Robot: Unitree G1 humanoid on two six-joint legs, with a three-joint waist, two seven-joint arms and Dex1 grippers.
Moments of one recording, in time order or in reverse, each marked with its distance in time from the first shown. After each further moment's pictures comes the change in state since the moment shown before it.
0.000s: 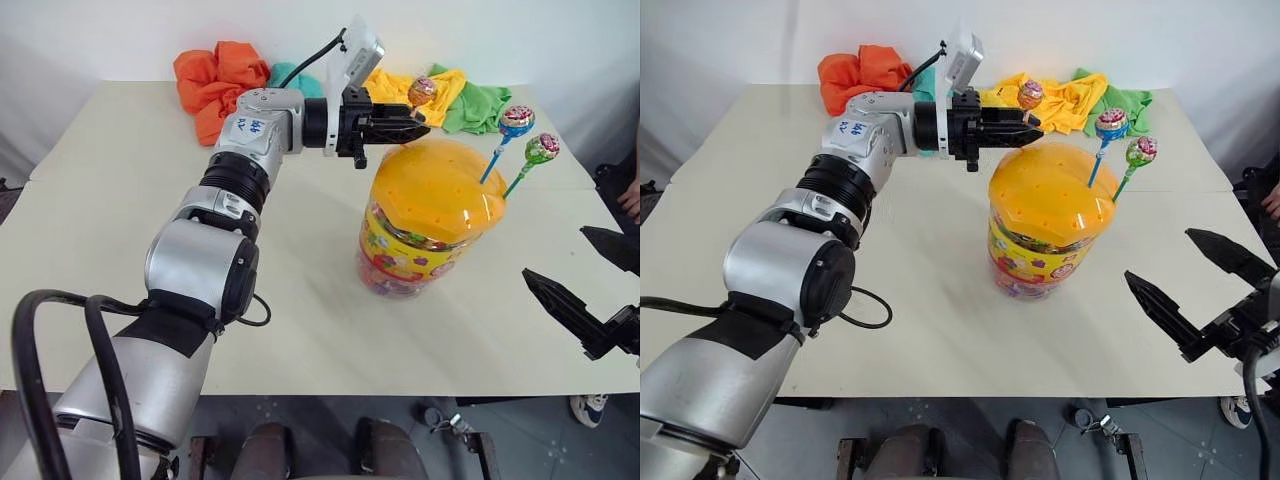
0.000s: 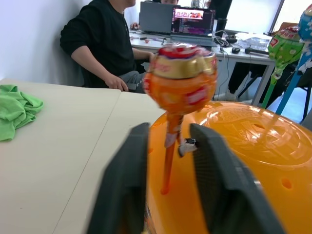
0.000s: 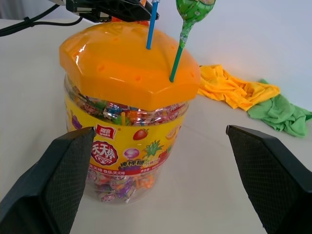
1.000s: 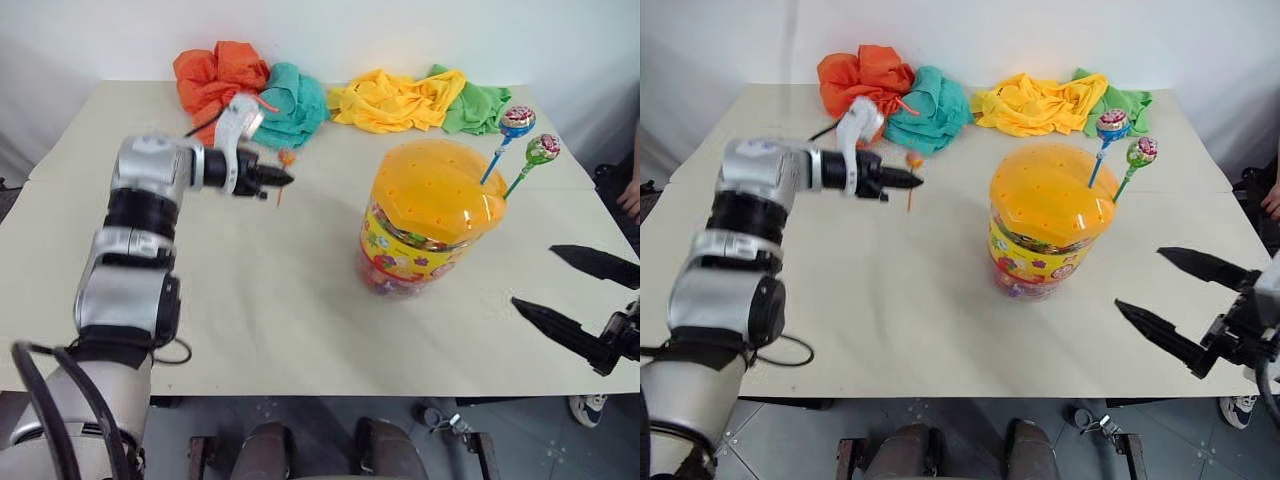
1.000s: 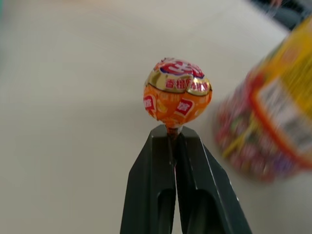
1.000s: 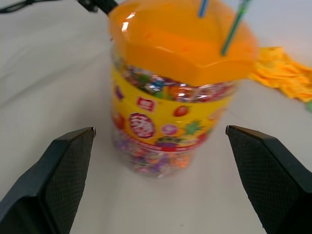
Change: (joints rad) left arm 0.404 0.355 -0.139 -0.569 0.090 0.795 0.154; right arm -0.007 -0.155 0.067 0.144 -0.001 0.002 0.267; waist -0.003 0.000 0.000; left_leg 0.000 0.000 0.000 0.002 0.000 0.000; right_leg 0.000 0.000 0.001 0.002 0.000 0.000
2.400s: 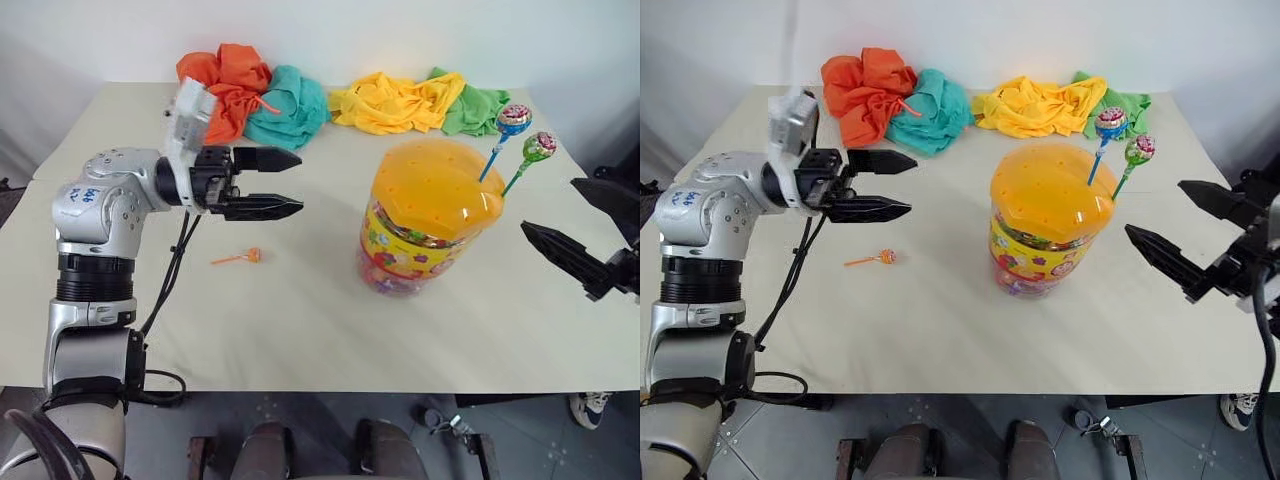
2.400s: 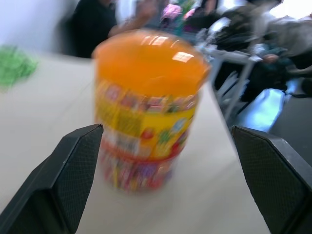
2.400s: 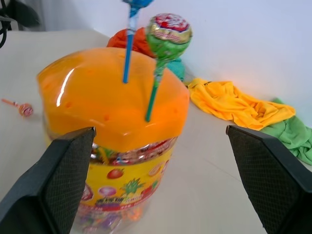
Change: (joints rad) left arm 0.248 0.082 0.185 -0.450 -0.486 -0.404 -0.393; right arm -0.384 -0.022 0.113 0.161 -0.034 0.081 -0.211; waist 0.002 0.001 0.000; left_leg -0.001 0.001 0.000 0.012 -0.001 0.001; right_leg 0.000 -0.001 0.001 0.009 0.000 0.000
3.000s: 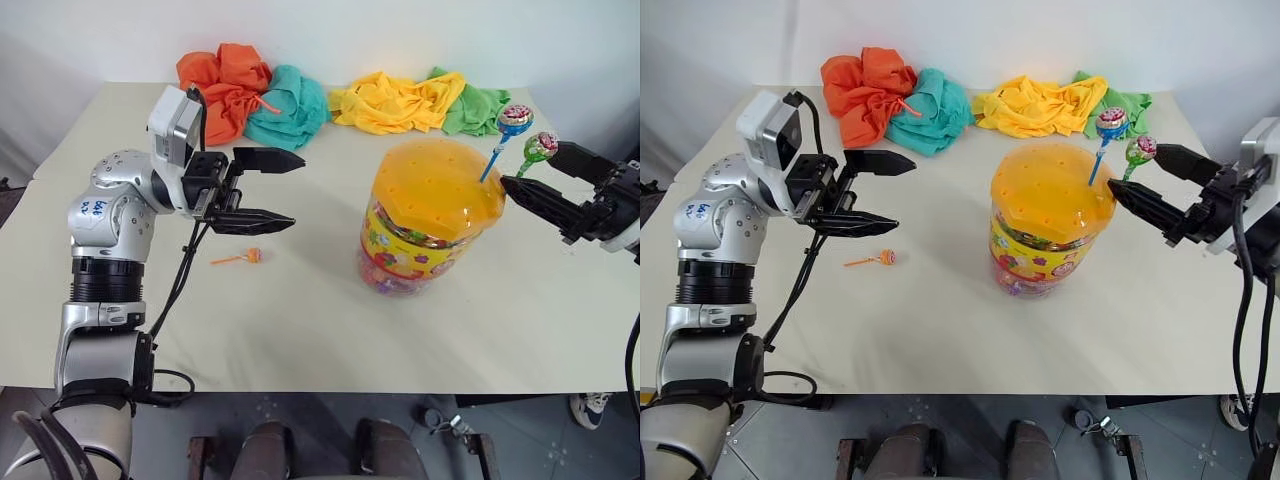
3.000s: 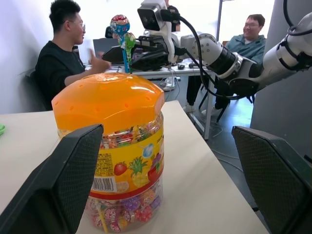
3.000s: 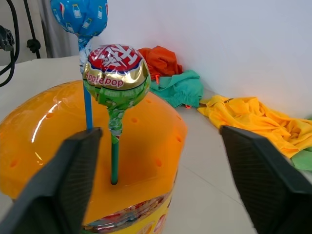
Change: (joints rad) left arm 0.012 -0.006 -0.024 0.071 -0.013 -0.147 -0.097; right arm -0.338 -0.018 0.244 0.265 -0.060 0.001 0.126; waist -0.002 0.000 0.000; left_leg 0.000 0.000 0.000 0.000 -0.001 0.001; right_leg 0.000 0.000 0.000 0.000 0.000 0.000
